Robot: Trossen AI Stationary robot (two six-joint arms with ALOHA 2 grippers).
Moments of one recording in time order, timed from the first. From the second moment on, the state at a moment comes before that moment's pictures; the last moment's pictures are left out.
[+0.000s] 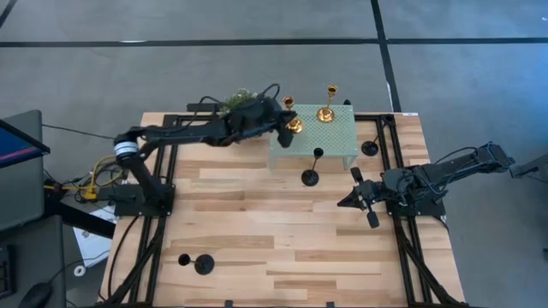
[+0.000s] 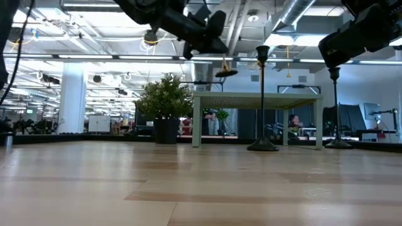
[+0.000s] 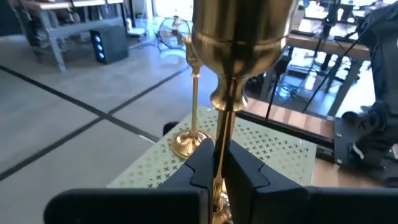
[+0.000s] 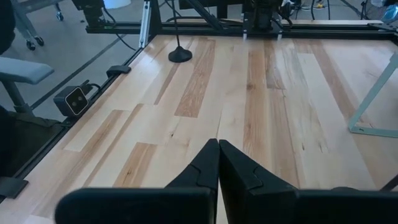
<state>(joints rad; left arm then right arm) 0.32 1.55 1.30 0.23 -0.16 -0.03 0.29 0.56 0.32 -0.12 0.05 0.07</state>
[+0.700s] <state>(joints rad) 0.45 1.80 1.53 0.21 -0.07 -0.06 0.28 0.56 0.32 -0.13 0.05 0.07</state>
